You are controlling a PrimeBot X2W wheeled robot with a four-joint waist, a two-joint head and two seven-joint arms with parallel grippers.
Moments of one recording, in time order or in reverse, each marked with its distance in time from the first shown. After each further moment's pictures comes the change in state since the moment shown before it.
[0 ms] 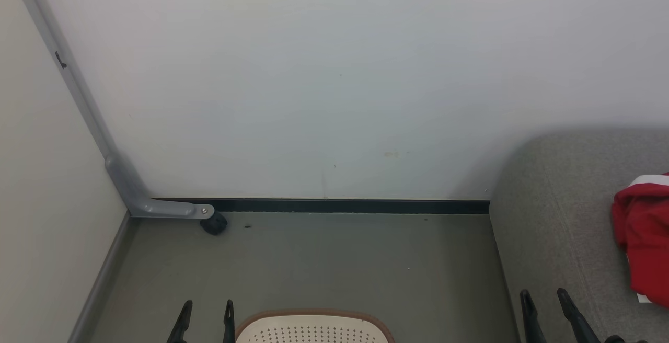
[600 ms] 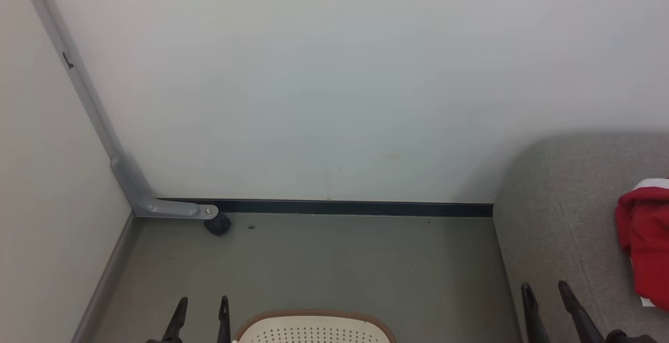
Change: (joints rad) left arm -0.016 0.019 -0.008 0.003 -0.060 0.000 0.000; right arm -0.016 -0.013 0.002 -0.020 0.021 0.002 0.000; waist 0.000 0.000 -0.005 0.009
